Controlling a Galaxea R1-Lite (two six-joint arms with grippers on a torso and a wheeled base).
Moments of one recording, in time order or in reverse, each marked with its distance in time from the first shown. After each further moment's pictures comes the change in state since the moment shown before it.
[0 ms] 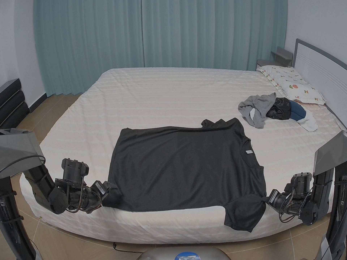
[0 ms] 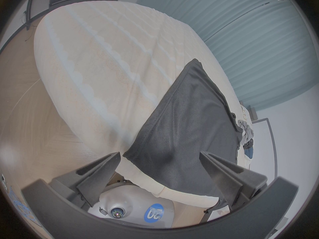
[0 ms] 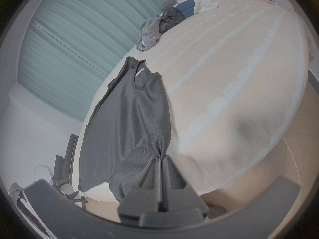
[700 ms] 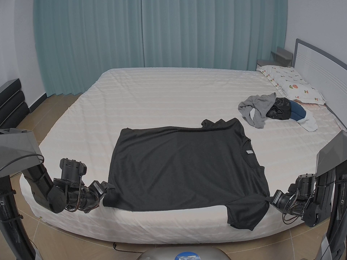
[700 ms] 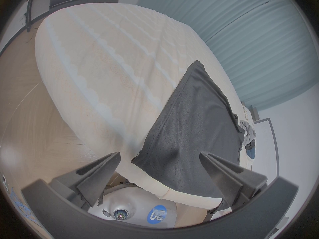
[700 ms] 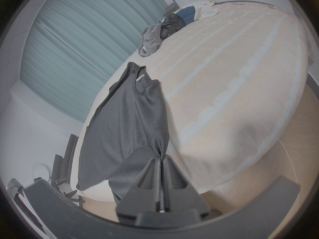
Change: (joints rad) left arm 0.026 0.001 0.000 0.008 0.002 0.026; right arm -0.045 0.014 0.058 -0.098 0.017 -0.046
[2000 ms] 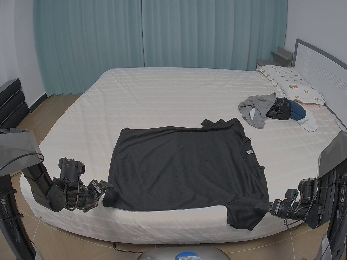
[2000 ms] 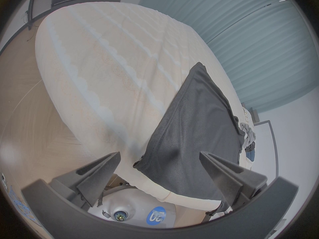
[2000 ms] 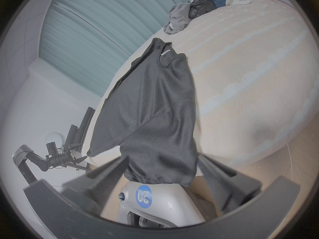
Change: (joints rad) left arm 0.020 0.013 -0.011 -0.002 -0.013 0.000; right arm -0.050 0.023 0.058 0.000 0.291 -0.223
